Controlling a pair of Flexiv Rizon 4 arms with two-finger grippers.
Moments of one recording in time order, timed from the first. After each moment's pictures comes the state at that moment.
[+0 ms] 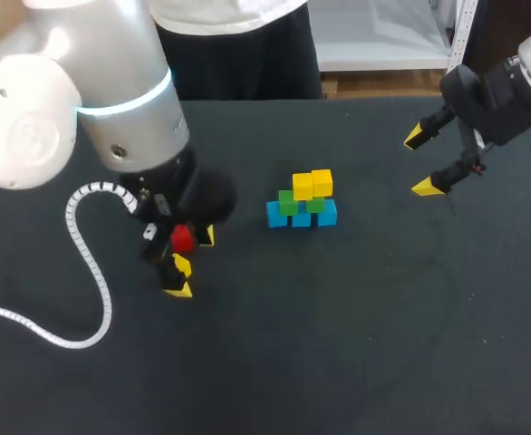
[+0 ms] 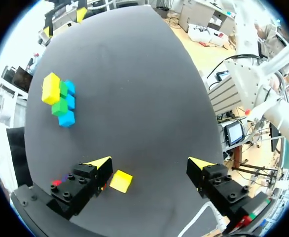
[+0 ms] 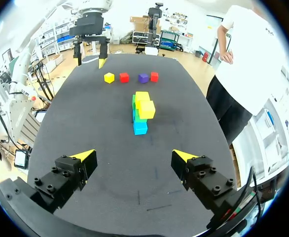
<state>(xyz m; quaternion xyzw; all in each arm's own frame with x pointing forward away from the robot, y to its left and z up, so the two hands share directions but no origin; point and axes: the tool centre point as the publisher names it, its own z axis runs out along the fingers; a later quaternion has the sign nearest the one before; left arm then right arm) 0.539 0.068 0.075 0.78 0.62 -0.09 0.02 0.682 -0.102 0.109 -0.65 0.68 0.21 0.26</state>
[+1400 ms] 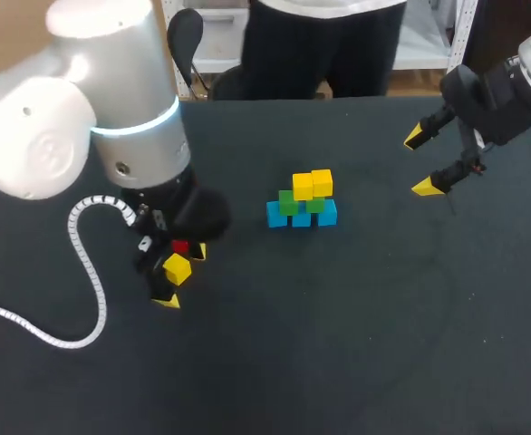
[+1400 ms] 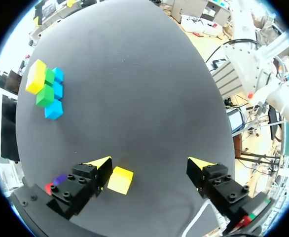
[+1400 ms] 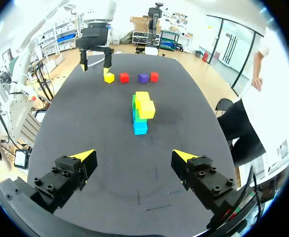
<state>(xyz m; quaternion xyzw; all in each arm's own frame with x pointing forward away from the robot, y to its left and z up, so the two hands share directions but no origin) 0.550 0.084 0.038 0.80 0.59 -0.08 -0.01 0.682 -0.102 0.109 -0.65 0.68 0.21 0.26</state>
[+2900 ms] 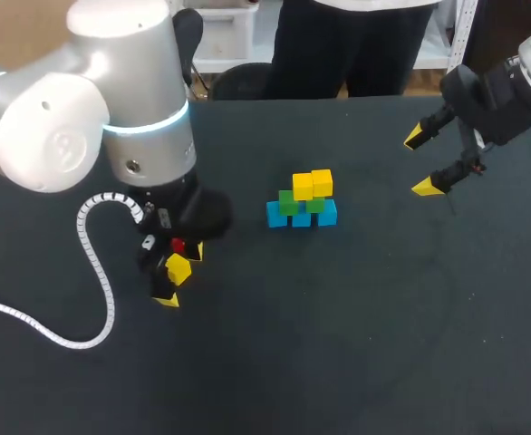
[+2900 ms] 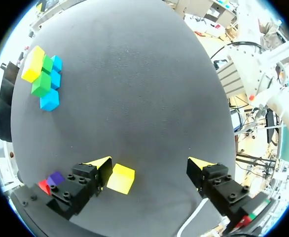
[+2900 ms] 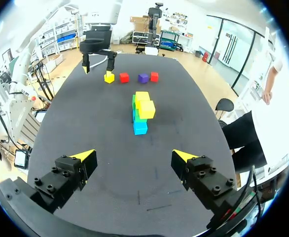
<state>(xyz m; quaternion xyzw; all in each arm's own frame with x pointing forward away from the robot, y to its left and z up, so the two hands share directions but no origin) 0.558 0.091 0.027 0.79 0.61 -0.08 -0.03 0.682 -0.102 0.109 -0.65 0.68 0.21 0.26</state>
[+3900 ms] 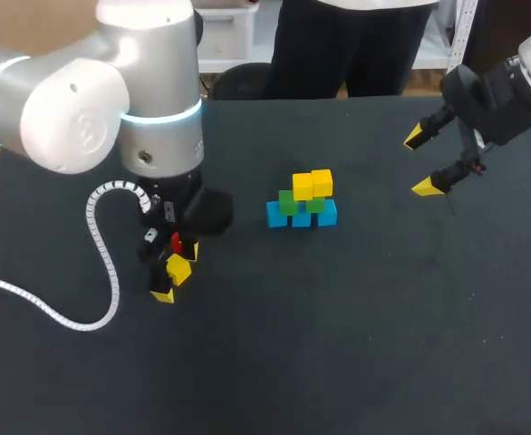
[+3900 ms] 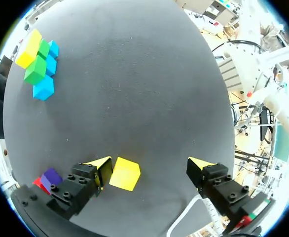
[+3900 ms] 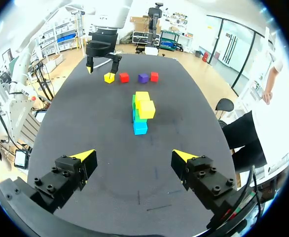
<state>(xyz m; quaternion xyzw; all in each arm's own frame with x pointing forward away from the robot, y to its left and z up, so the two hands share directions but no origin) 0.568 0.101 0.019 0.78 0.61 -0.08 -0.08 0.682 -0.102 0.109 -0.65 0.68 0.21 0.26</state>
